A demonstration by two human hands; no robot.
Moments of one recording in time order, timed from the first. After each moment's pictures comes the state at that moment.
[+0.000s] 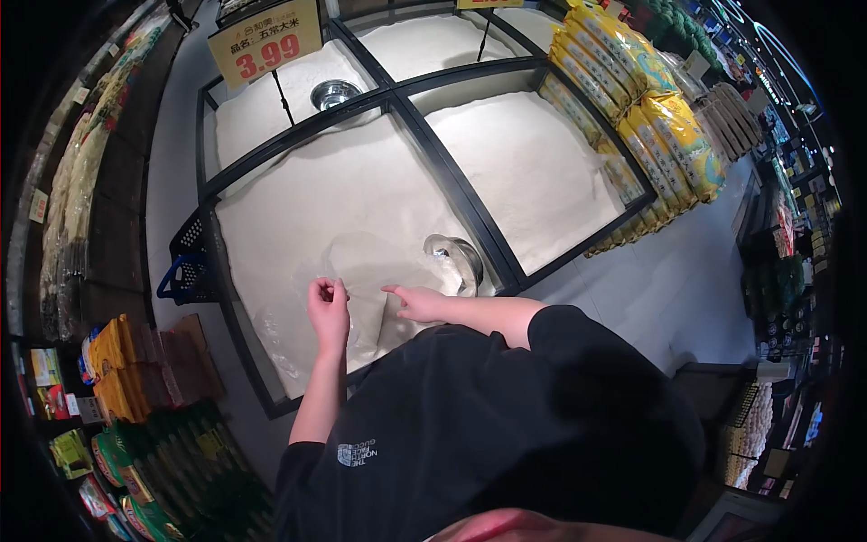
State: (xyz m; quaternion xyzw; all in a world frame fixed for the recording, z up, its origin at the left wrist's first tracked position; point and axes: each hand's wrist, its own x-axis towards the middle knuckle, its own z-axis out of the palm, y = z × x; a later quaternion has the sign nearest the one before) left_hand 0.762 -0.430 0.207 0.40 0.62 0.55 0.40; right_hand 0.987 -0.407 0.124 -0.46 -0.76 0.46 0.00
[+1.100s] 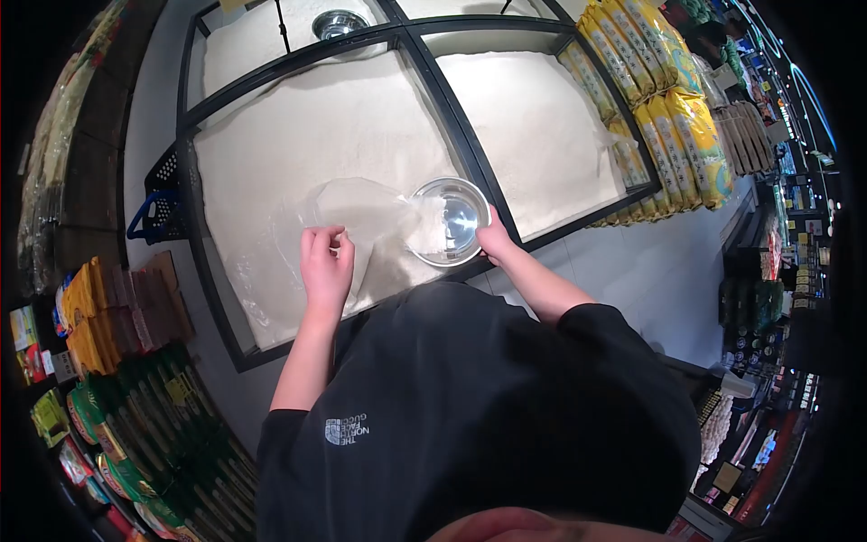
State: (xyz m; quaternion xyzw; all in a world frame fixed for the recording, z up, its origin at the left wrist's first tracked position) left_hand 0.793 -0.441 0.238 0.58 0.67 0.41 0.22; right_hand 1.146 -0.395 0.093 -0.71 -0.36 0.54 0.28
